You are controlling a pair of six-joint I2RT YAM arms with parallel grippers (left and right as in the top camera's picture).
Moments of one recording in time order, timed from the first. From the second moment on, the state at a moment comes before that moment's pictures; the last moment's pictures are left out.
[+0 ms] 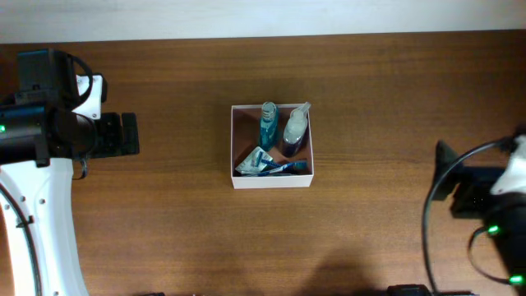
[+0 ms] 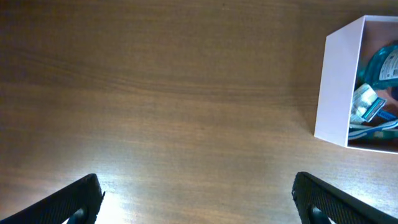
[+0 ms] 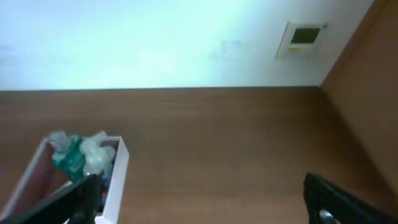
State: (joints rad) left arm 0.12 1.49 1.86 -1.52 -0.05 0.05; right arm 0.00 0.81 1.52 -1.11 0.08 0.00
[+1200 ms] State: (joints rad) left arm 0.12 1.49 1.86 -1.52 -0.05 0.05; right arm 0.00 0.02 0.18 -0.78 0.06 0.00
